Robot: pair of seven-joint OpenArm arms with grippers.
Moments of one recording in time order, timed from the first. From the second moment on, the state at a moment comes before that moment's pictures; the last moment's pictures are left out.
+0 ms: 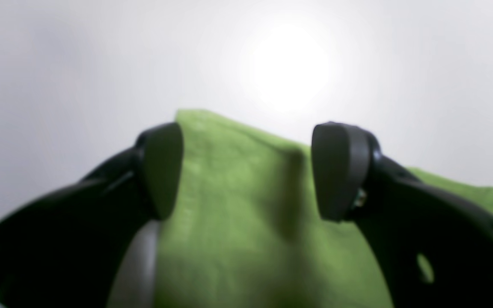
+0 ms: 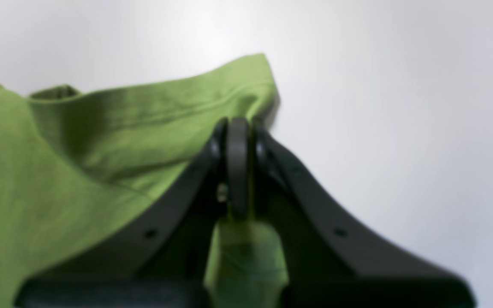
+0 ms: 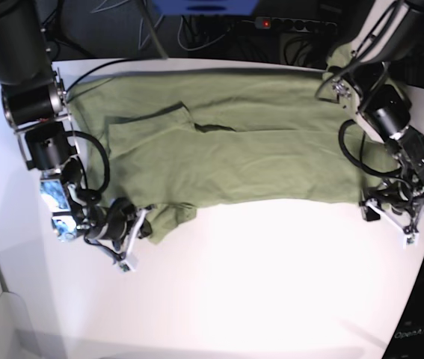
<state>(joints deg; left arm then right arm) -25.8 -6.9 -47.5 60.7 17.4 -39.1 42.7 32.8 13.8 -19.9 38.2 20.9 31.3 -30.6</state>
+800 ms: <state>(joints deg) -24.8 -7.5 -47.6 57.5 17.6 -39.2 36.9 32.8 14.0 -19.9 38.2 21.0 31.4 -30.6</state>
